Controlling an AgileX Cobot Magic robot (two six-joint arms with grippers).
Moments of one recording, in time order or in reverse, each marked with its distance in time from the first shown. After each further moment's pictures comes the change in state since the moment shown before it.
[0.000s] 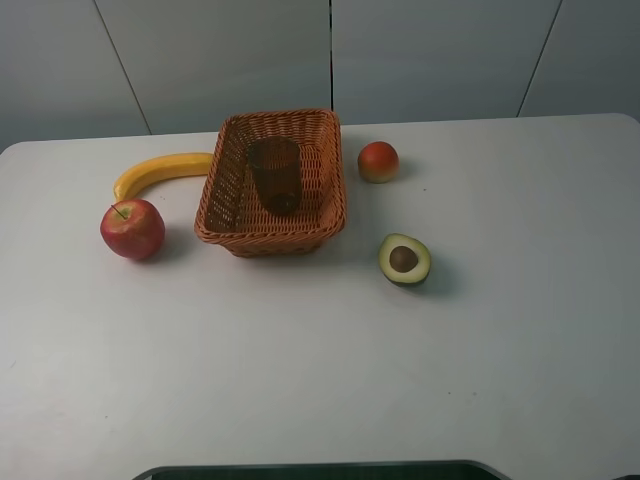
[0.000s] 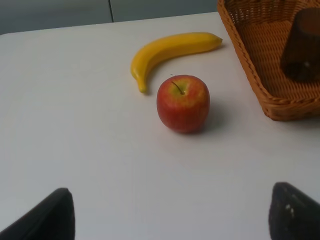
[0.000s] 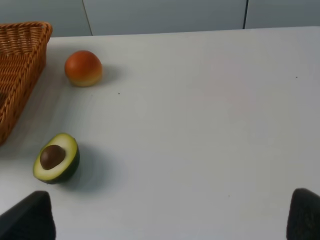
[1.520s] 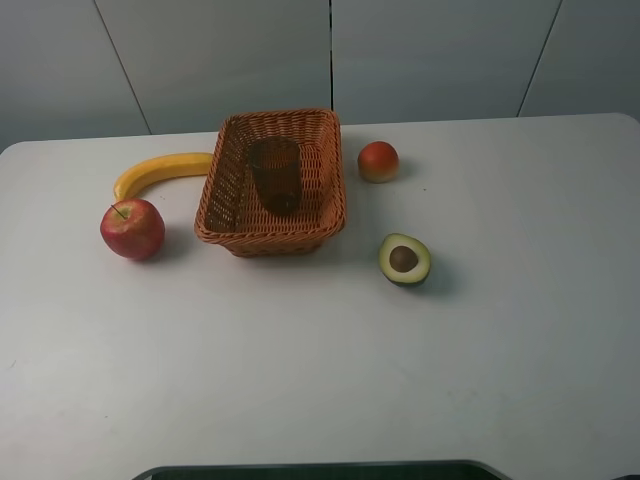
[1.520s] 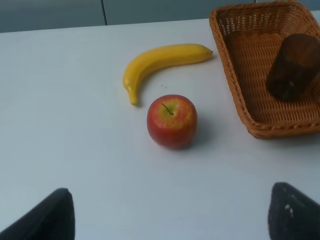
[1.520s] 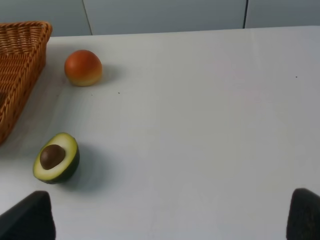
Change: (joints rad) left arm 0.000 0.280 -0.220 -0.020 0.015 -0.034; right arm 0.000 0.000 0.000 0.000 0.000 0.000
